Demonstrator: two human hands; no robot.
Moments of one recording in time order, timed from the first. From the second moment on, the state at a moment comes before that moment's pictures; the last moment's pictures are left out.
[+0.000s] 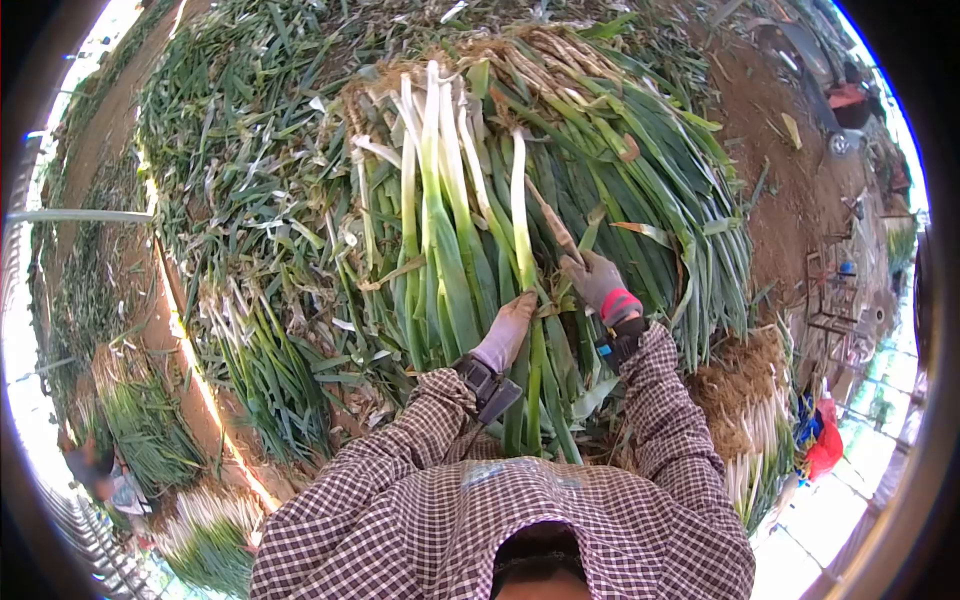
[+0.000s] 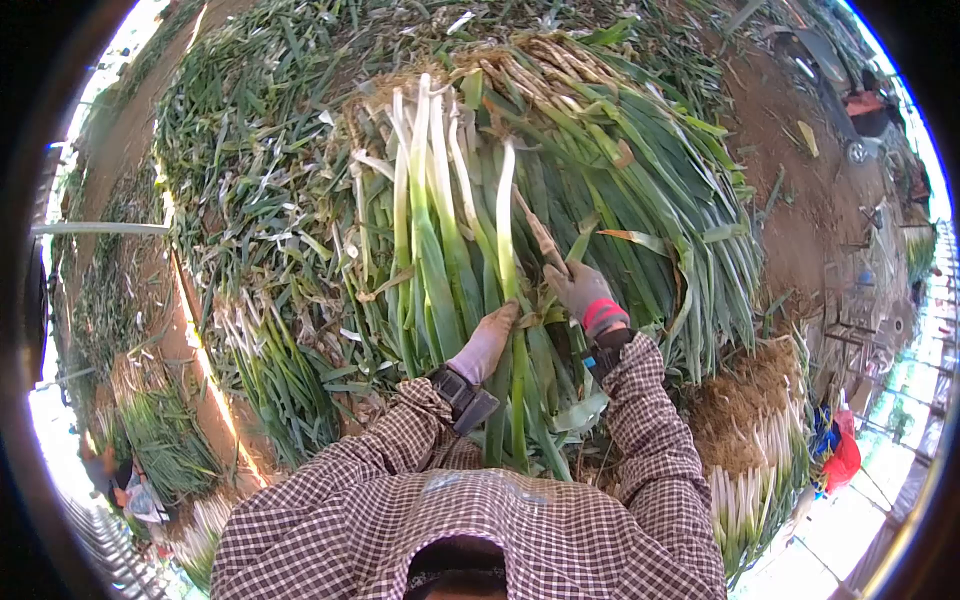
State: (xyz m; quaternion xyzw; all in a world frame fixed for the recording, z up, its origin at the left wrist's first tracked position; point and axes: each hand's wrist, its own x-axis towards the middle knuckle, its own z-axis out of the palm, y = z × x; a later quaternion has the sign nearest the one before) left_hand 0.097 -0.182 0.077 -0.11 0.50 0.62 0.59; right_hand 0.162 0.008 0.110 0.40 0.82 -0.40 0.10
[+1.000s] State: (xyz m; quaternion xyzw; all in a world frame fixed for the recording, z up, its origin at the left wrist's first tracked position) left_hand -0.028 -0.194 0.136 0.14 0.85 0.36 0.35; right_hand 0.131 0.033 0.137 0.39 0.92 -0.09 -0.02
